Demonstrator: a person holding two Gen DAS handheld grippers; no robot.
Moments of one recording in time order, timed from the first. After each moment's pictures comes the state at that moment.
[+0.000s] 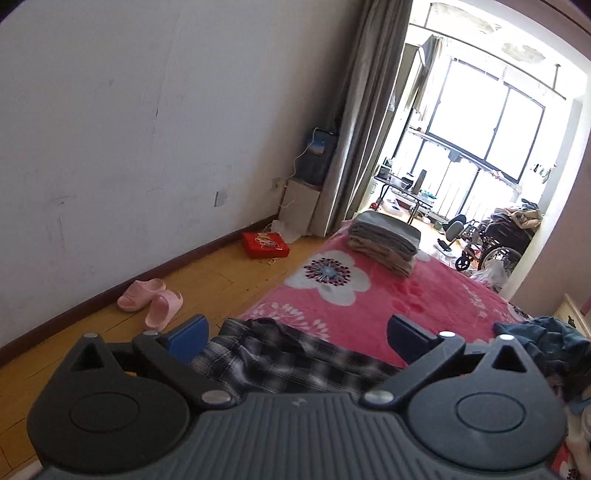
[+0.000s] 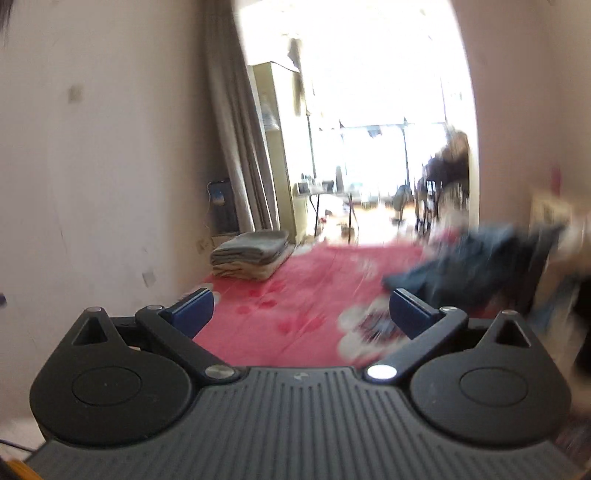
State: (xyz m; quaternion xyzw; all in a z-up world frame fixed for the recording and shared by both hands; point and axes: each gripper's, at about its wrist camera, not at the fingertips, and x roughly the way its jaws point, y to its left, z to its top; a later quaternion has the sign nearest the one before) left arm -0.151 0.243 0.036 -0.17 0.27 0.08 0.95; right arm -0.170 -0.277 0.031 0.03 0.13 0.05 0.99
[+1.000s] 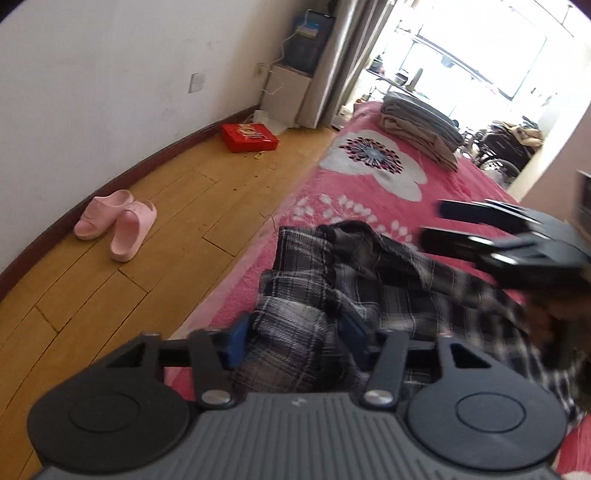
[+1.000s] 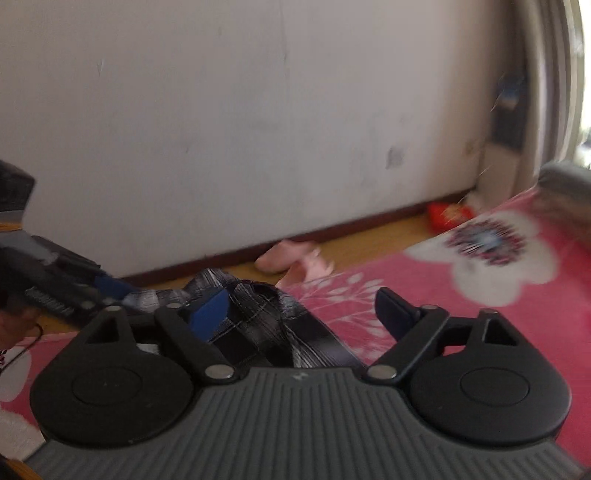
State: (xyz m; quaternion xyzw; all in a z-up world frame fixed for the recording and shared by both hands) left arm -0.017 0.358 -0.165 -0.16 0.41 -0.02 0.90; right arm 0.131 0.139 -0.164 -0.10 0.30 0.46 0.83
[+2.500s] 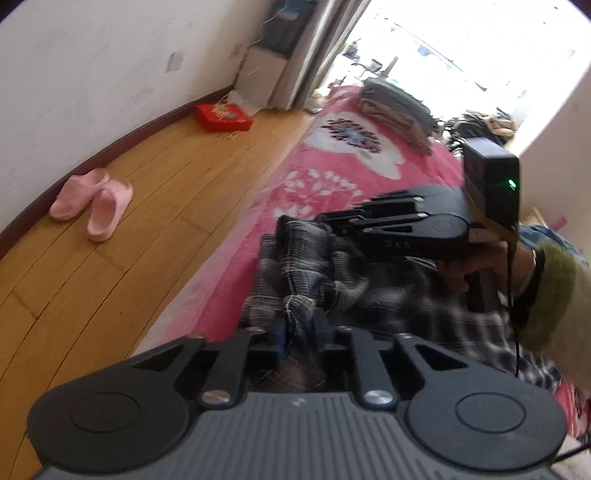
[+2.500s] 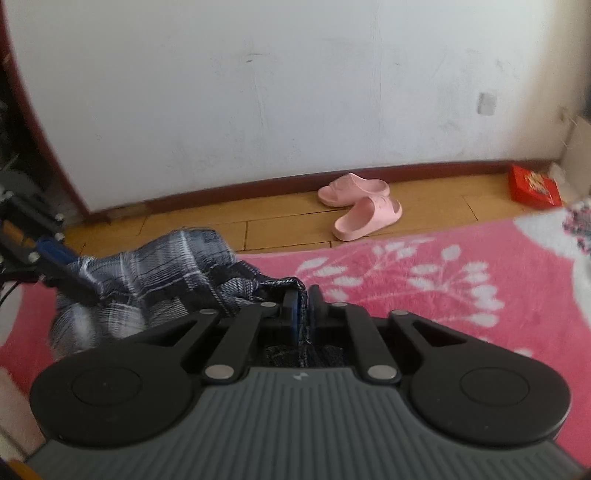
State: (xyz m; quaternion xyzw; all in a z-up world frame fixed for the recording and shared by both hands) left arm -0.037 0.388 -0.170 -0.20 0.43 -0.06 0.88; right arm 0.145 0.200 -0.205 -0.15 0.36 0.53 0.75
